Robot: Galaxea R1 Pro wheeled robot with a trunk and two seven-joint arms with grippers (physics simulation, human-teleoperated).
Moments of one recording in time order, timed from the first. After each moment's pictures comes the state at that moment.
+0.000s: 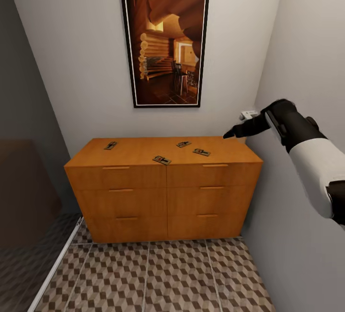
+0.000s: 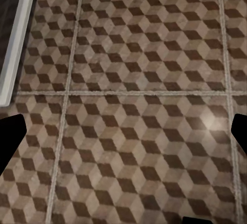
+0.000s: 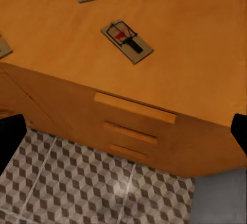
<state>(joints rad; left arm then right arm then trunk) -0.20 0.14 0.05 0.08 -0.01 -0.69 0.07 -1.48 -0.24 0.25 -0.58 0.17 0.98 0.74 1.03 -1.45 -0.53</state>
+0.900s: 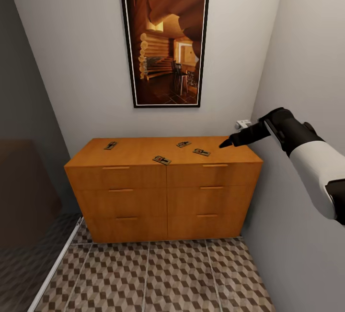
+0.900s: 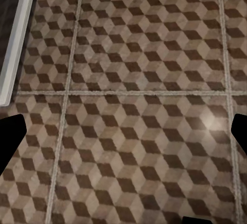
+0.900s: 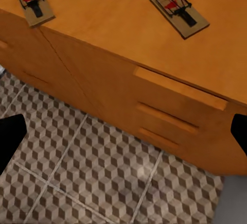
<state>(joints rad) -0.20 0.14 0.05 0.08 -0.01 -0.69 0.07 -1.48 -0.25 0.32 -0.47 0.19 0.89 0.96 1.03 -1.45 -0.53</state>
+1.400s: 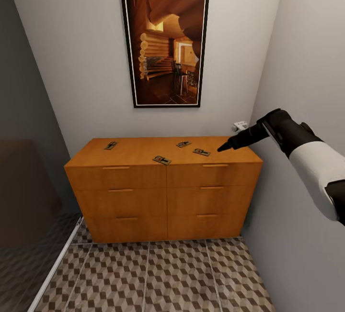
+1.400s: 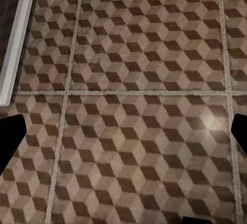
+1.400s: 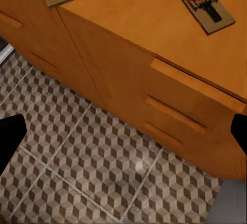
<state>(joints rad) -0.20 0.14 0.05 0.08 -0.01 -0.69 0.07 -1.48 -0.26 0.40 -0.48 0.19 0.83 1.06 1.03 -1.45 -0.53</state>
